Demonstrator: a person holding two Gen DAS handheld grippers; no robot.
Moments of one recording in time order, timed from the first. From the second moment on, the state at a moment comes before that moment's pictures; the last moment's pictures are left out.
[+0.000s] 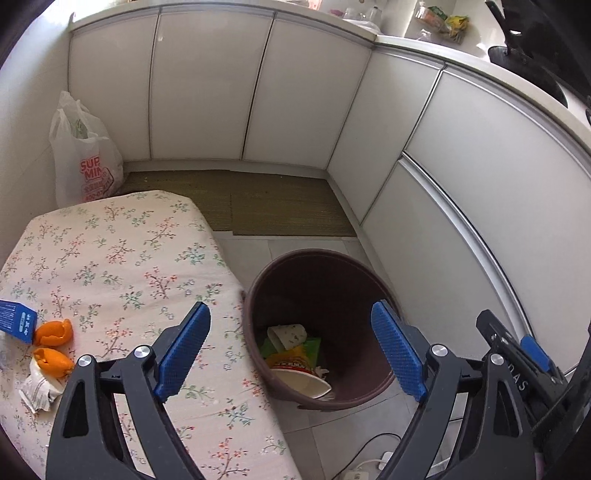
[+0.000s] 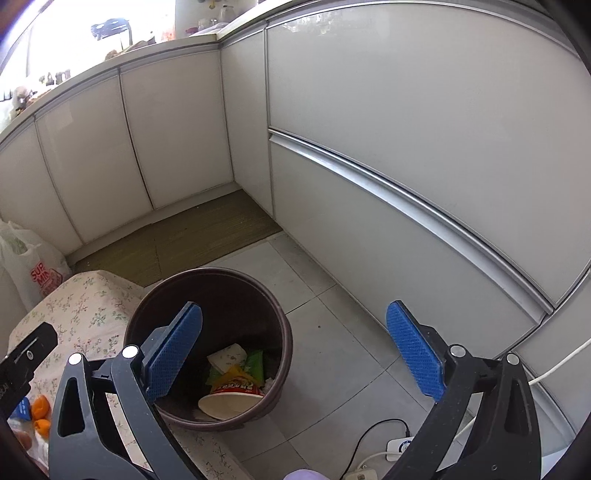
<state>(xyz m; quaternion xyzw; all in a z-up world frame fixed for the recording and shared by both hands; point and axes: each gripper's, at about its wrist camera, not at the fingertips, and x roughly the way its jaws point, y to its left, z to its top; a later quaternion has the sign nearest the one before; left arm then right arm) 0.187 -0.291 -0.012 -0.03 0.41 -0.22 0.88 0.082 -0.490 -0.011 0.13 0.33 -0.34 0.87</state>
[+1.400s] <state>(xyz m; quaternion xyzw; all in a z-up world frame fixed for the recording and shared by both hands) 0.215 0.079 -0.191 -0.14 0.63 -0.01 0.76 0.184 -0.220 -0.075 -0.01 0.46 -0.07 0.88</state>
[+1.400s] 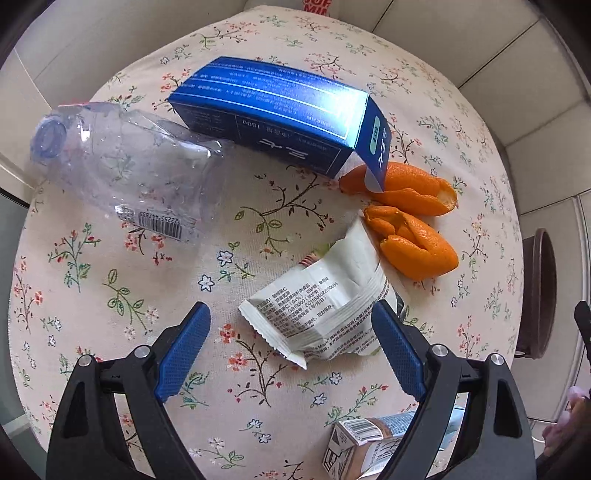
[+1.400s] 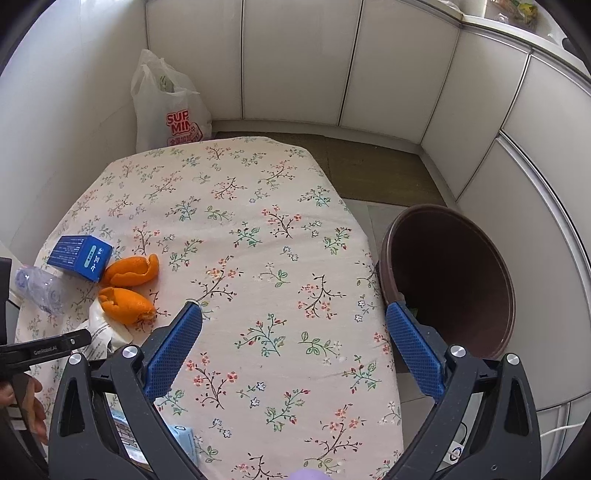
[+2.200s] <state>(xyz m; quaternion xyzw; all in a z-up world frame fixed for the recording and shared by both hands) 0.200 0.012 -0.172 -0.05 0.59 -0.10 0.80 0.185 -0.216 -0.081 -0.03 0.47 -0.07 0.88</state>
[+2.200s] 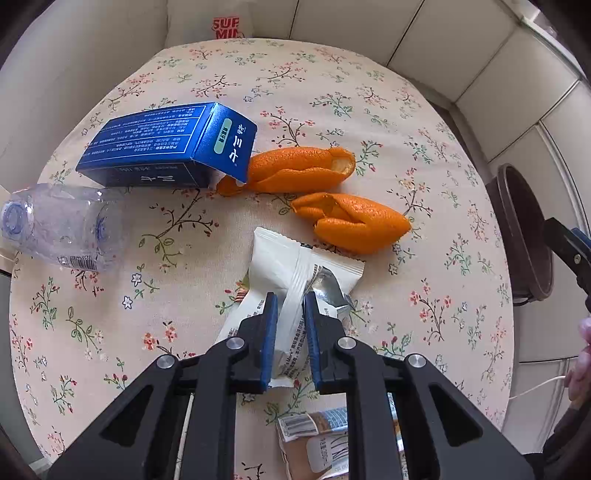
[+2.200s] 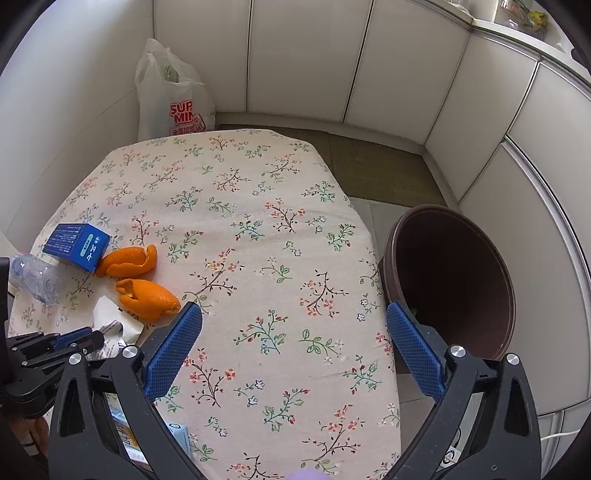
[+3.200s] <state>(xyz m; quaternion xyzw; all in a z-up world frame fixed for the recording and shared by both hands) 0.138 0.104 -0.019 -0.18 0.42 -0.12 0.88 0.218 -0.075 -0.152 -0.19 0.48 0.12 0.85</state>
